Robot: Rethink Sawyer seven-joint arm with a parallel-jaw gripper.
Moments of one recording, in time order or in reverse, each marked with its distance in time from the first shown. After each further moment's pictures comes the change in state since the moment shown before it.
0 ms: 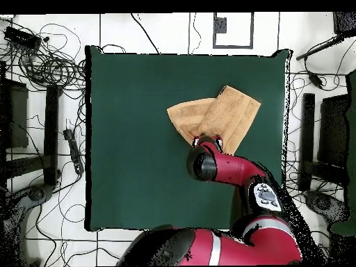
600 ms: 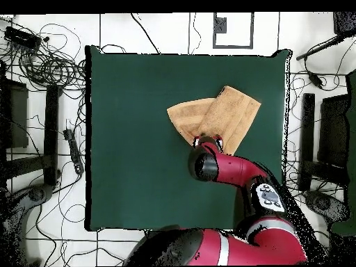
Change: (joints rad) arm -0.021 -0.004 0.020 0.007 -0.014 -0.006 0.000
